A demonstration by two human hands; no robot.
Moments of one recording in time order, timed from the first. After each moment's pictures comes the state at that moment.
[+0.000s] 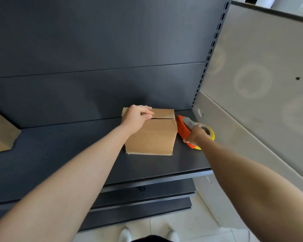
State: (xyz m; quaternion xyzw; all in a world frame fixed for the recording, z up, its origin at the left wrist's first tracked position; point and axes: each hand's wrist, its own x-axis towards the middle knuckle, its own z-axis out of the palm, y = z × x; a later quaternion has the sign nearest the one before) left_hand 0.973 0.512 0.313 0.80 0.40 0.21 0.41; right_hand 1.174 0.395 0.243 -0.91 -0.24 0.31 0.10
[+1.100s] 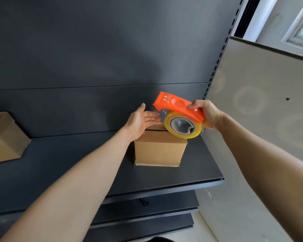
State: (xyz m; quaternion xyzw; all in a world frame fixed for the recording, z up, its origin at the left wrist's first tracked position) left_hand 0.949 0.530 0.342 0.50 0.32 0.25 0.77; right_hand 1.142 0.409 0.397 -0.61 -0.32 0.55 0.48
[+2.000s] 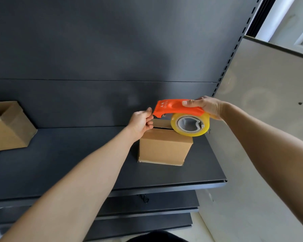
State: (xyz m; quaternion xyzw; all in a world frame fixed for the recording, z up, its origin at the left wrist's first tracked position) left_hand 0.937 0.529 0.330 0.44 0.38 0.31 0.75; right_hand 1.139 0.433 0.419 -0.74 -0.46 0.41 0.27
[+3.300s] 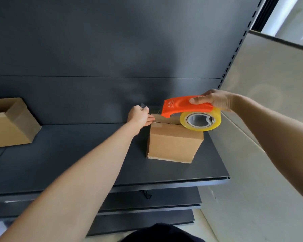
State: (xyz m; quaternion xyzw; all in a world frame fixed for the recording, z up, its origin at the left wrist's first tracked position) left_hand 0.935 0.533 0.334 0.54 0.50 0.30 0.61; right_hand 1.146 0.424 0.434 -0.77 -0.50 0.34 0.19
